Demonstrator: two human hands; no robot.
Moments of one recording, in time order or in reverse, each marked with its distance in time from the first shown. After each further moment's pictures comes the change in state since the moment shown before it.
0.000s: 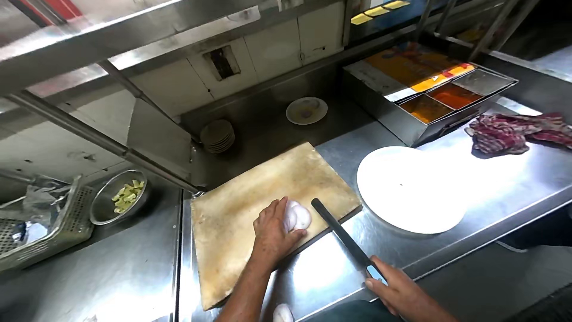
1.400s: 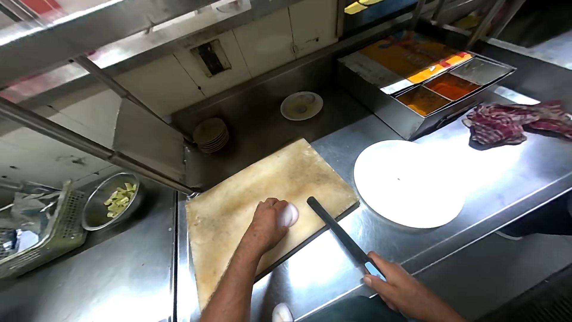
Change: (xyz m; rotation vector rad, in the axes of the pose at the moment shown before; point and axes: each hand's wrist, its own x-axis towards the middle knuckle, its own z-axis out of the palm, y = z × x) left_hand 0.030 0.000 -0.030 -0.008 -0.321 0.072; right_hand 0.001 -0.003 -0.004 -0.003 -0.035 0.007
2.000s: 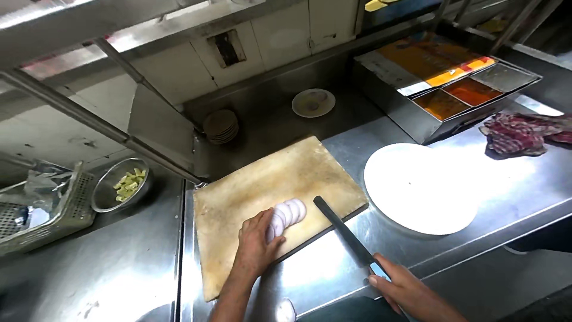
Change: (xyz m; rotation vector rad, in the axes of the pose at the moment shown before) left_hand -0.058 -0.050 0.049 -0.075 0.417 -0.029; right_hand 0.002 -0.001 -0.003 0.034 -0.037 0.024
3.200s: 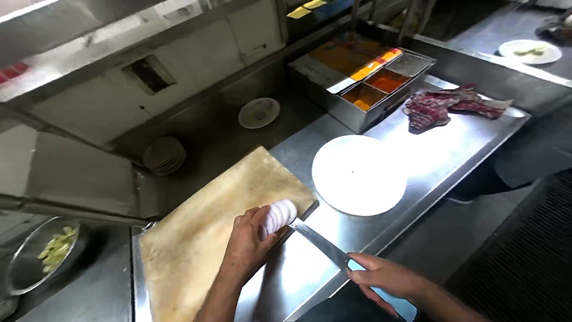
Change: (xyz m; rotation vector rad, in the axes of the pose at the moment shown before) left_hand 0.056 0.095 0.017 0.039 -0.166 0.211; right_hand -0.034 0.024 -0.035 0.485 -0.271 -0.052
